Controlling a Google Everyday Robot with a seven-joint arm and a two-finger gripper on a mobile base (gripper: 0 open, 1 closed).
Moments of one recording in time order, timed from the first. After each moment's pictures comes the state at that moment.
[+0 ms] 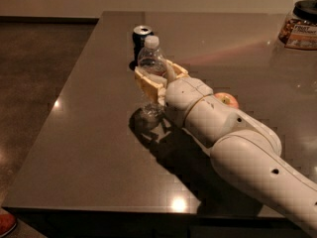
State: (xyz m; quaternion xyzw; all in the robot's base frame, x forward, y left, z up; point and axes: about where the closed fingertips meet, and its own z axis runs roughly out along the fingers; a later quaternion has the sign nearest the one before) arm 0.535 0.000 0.949 -0.65 -0.21 -0.70 0.24
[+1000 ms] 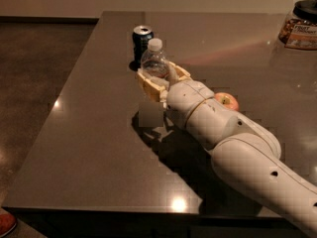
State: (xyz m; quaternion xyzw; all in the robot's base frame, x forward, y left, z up) arm 0.537 -0.005 0.942 -0.64 -0.20 -0.70 0.23
